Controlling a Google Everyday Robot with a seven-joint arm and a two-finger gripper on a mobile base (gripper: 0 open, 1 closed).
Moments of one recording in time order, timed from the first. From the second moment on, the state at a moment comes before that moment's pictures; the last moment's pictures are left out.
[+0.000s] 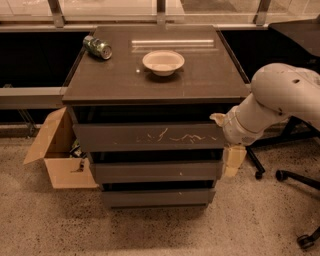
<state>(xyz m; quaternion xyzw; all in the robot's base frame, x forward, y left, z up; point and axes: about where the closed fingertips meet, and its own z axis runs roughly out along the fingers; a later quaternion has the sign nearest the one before) 0.539 -0.183 0.743 -0.71 0.68 0.02 0.18</state>
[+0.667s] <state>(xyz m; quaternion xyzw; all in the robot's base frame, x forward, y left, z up) 0.581 -0.177 0.700 -0.72 0.67 0.00 0.18</state>
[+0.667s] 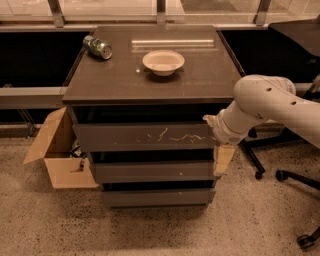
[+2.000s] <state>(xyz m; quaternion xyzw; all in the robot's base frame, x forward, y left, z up) 0.636 -0.181 0.656 -0.70 0.69 0.01 0.16</state>
